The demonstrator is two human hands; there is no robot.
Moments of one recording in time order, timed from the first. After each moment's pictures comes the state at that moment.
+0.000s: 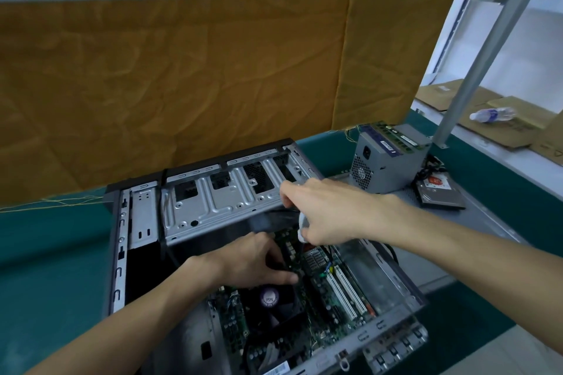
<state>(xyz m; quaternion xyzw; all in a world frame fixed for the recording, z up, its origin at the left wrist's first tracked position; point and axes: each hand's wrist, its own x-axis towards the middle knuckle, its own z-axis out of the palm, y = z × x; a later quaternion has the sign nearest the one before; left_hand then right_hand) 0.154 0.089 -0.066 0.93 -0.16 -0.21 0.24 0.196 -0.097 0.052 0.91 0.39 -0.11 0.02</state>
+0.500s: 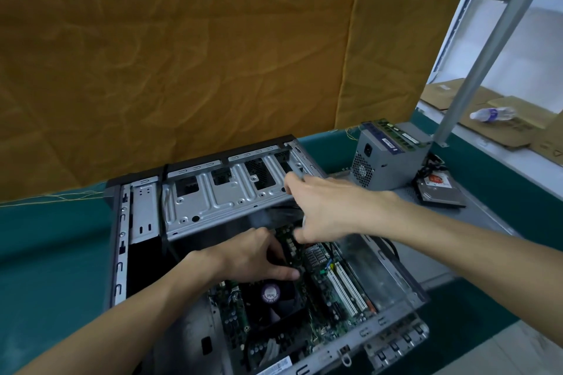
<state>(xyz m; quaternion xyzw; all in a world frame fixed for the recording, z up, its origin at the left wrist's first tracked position) 0.158 0.091 -0.074 0.93 -0.15 -0.21 0.26 0.190 -0.088 0.053 0.93 0.33 -0.15 0.02</state>
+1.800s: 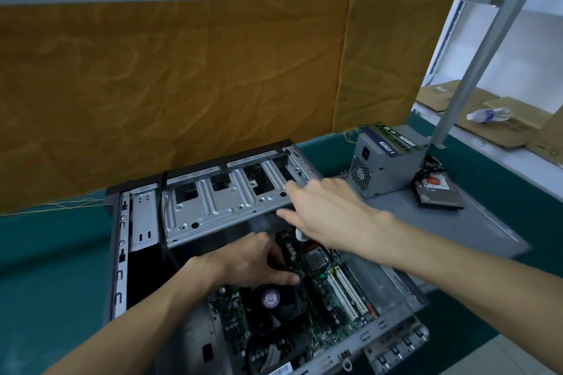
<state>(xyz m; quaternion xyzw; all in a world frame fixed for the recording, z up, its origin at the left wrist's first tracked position) 0.160 0.090 -0.071 0.93 -0.15 -0.22 0.25 0.188 -0.093 0.035 0.92 0.39 0.05 0.02</state>
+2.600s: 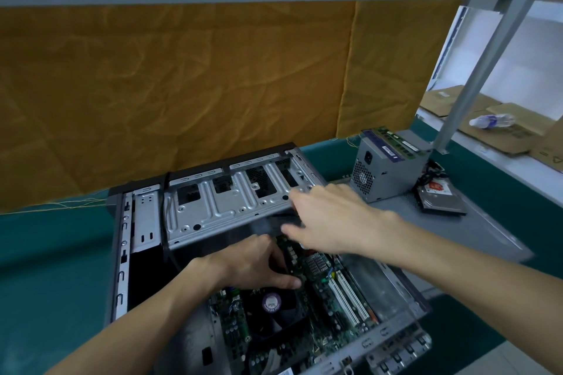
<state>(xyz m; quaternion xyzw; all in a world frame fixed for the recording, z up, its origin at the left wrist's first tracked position) 0.159 0.089 -0.066 0.93 -0.15 -0.22 0.26 0.187 -0.091 0.043 0.93 0.37 -0.03 0.03</state>
